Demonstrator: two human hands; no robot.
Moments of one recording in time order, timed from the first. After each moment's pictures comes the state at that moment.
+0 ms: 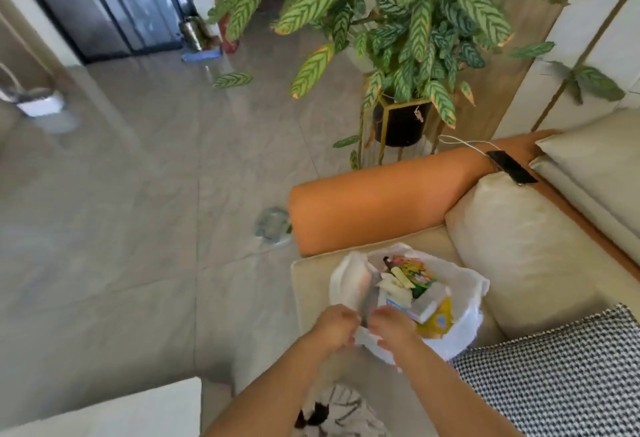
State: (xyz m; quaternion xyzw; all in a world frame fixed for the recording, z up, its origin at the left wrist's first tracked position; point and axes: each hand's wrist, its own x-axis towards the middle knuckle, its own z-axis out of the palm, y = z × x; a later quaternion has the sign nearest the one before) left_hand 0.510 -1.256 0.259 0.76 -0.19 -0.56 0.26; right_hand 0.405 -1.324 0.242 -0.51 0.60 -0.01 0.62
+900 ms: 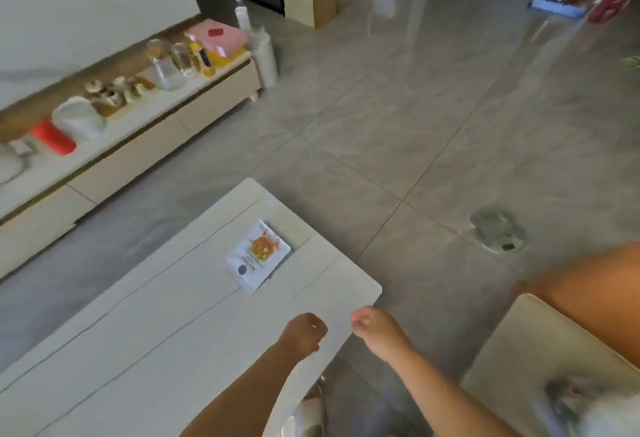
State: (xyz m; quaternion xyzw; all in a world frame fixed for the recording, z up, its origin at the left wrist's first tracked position) left_hand 0.616 -0.778 0.188 0.81 0.19 -0.39 0.39; right_hand 0.626 -0.946 0.190 -0.85 0.10 0.34 0.38
